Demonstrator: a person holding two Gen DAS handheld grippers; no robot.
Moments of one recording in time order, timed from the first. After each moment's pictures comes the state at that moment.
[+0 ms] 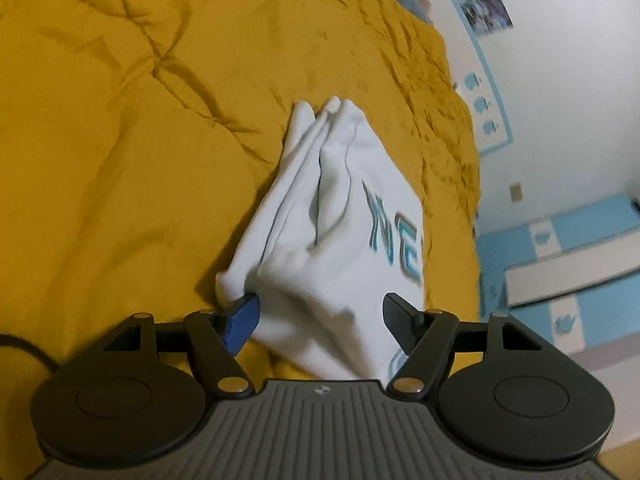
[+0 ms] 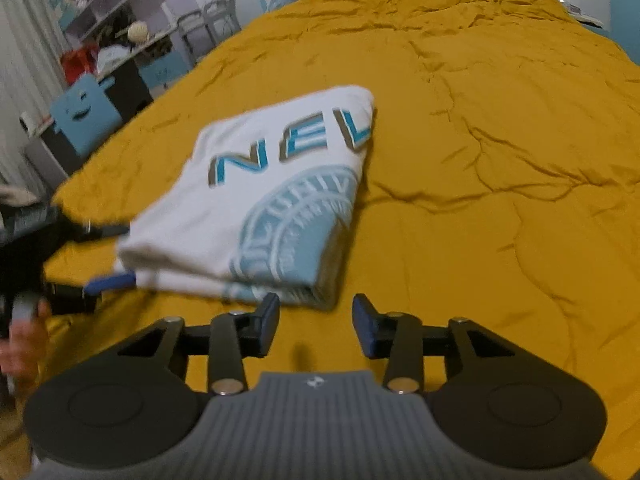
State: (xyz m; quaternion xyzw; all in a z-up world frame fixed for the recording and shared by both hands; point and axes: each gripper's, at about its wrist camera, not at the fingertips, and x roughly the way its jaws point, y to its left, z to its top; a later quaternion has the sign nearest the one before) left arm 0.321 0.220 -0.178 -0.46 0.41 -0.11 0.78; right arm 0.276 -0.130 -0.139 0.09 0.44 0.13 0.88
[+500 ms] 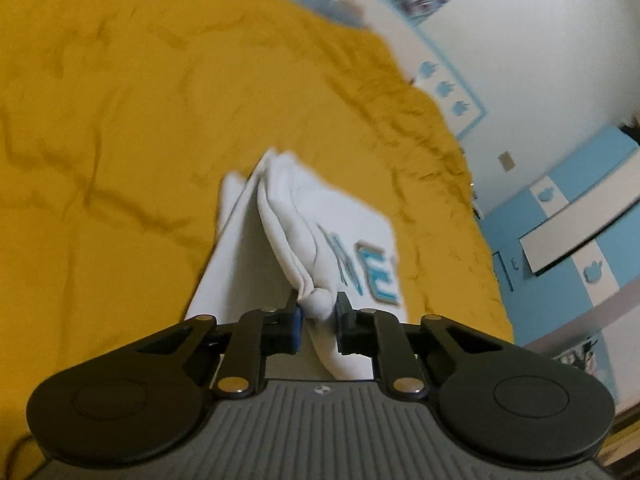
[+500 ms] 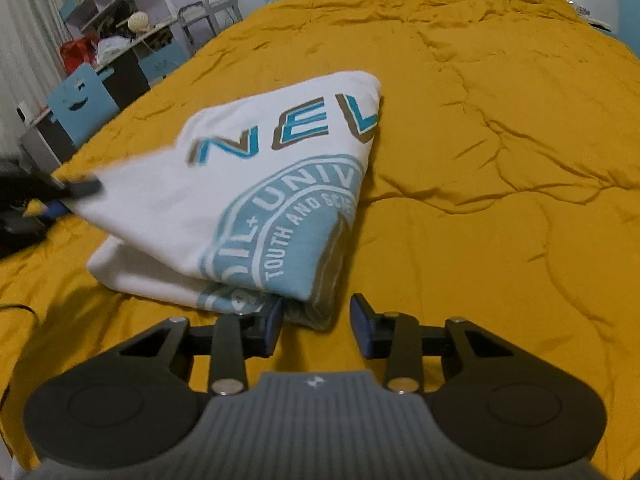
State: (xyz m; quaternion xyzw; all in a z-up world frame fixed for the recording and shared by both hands) left arm 0.322 0.187 -0.098 -0.31 0.36 -0.12 0.87; right arm 0.306 -0.117 -0.168 0.09 0.44 0.14 0.88
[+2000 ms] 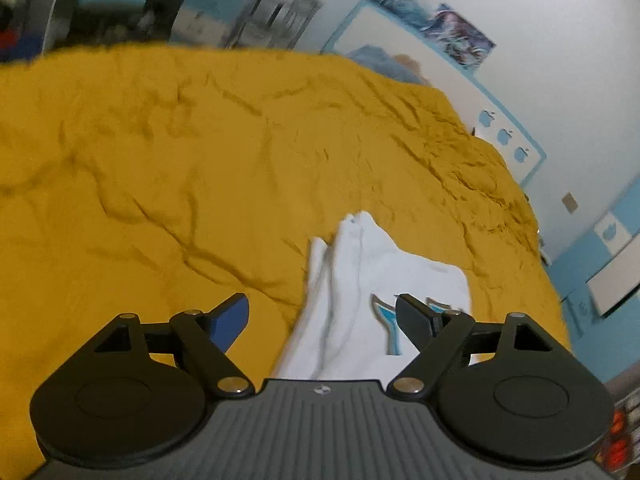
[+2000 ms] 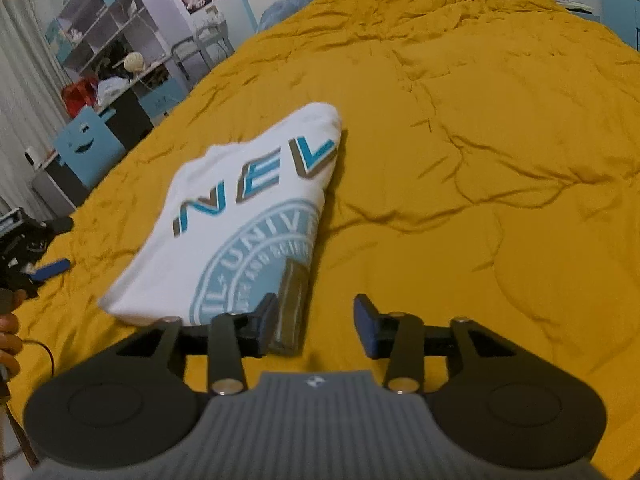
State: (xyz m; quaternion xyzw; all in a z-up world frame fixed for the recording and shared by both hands) left arm 0.312 0.205 -0.096 -0.30 0.33 0.00 0.90; right arm 0.297 -0.165 -0.141 0.16 0.41 0.13 0.89
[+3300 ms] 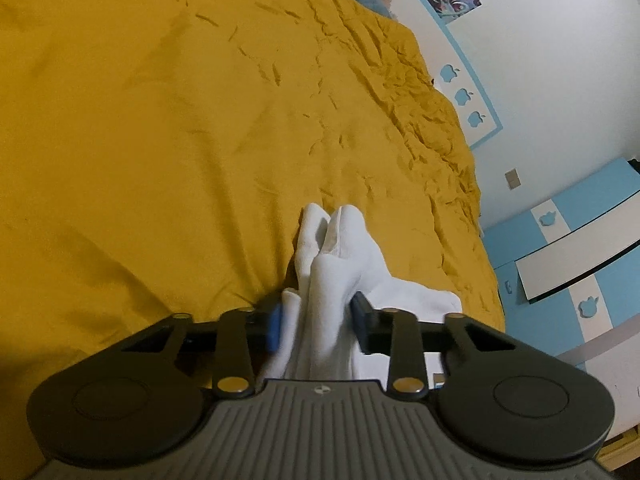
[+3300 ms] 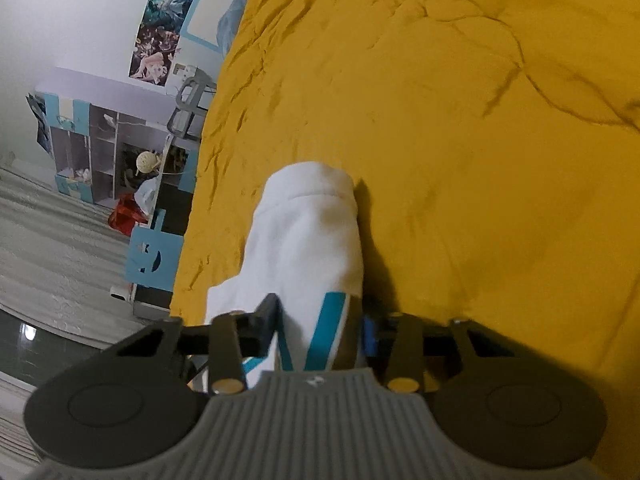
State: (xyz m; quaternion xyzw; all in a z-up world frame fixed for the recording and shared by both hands) left arm 0.491 0.220 -0.201 -0.37 0.38 -0.15 0.83; right arm 0.547 -0.167 -0.247 0.45 0.43 0.19 0.76
